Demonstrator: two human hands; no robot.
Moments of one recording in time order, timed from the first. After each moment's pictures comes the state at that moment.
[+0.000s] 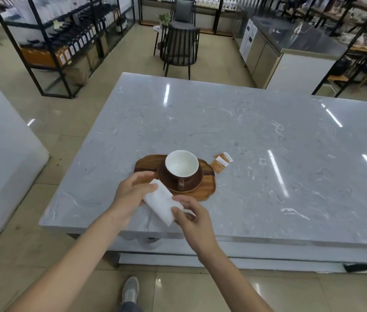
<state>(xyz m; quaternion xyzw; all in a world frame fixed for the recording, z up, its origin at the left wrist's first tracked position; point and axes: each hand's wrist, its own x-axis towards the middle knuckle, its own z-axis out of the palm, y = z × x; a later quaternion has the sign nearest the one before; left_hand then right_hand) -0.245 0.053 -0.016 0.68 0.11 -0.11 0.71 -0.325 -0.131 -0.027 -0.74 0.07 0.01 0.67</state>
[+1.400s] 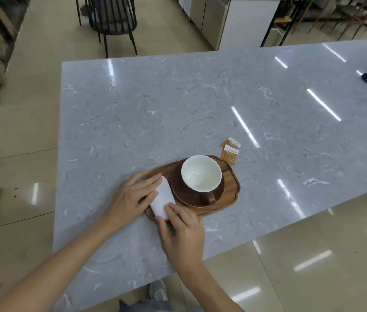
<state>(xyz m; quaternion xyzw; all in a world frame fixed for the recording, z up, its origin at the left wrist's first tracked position) -0.090 0.131 -0.083 0.85 -0.43 0.02 0.31 -0.242 0.006 -0.107 -0.92 0.16 -0.26 0.25</state>
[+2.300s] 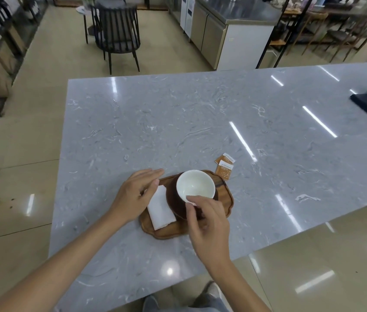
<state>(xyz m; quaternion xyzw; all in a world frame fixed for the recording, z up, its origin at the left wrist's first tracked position) -0.079 0.099 -0.038 0.84 -0.31 -0.03 0.44 -0.242 -0.060 -0.027 -0.85 0.13 -0.33 0.39</state>
